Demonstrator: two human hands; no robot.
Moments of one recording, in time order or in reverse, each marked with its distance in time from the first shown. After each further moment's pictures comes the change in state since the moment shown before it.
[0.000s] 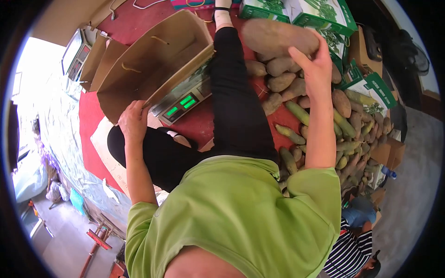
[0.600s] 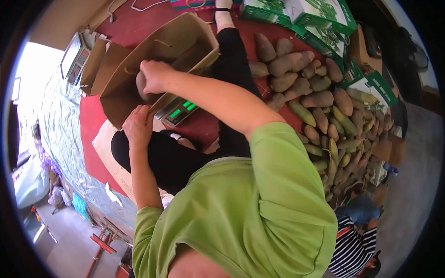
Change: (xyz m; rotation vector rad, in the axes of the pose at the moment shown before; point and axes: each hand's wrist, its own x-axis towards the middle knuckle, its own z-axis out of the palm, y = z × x) left_hand 0.000 -0.004 0.001 -0.035 -0.025 0.067; right_hand -0.020 0.088 0.304 -0.569 -0.891 -0.109
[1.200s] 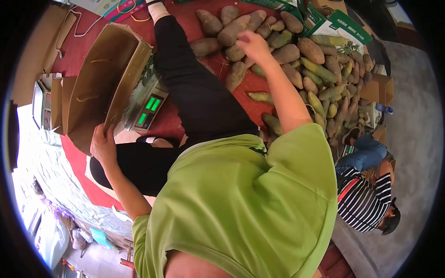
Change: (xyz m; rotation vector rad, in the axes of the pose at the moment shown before) left_hand 0.003 0.006 0.004 -0.021 0.011 -0.061; right_hand -0.290 0.223 -0.149 0.006 0.620 0.594
